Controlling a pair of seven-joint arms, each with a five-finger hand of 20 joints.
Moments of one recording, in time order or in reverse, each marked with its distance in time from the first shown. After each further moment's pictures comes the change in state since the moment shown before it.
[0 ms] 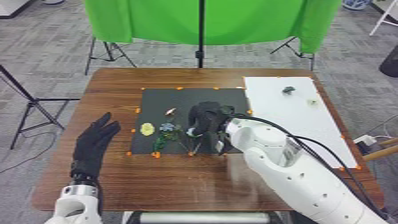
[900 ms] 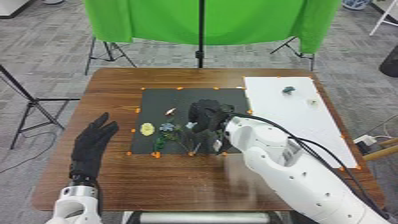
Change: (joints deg) left arm 0.3 0.0 0.0 -0.1 -0.2 0.9 0.7; right arm 0.4 0.3 -0.8 -0.9 4.2 2.1 2.4
